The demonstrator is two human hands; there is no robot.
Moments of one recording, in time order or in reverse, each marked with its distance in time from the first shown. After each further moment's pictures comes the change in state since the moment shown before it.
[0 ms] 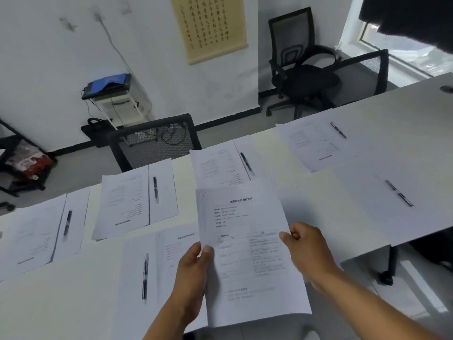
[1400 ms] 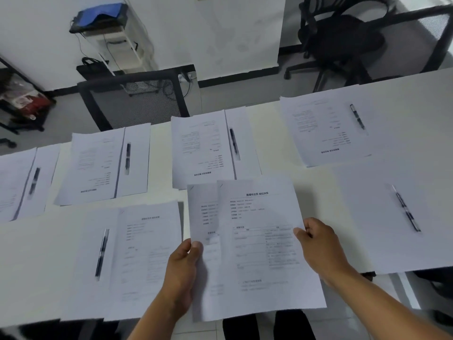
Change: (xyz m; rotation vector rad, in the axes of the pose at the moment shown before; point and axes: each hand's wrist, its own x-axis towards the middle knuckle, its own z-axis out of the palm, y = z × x) left_hand 0.060 -0.038 0.104 -0.198 0.168 -0.165; right_hand 0.135 0.092 -0.079 -0.197 -0.139 0.036
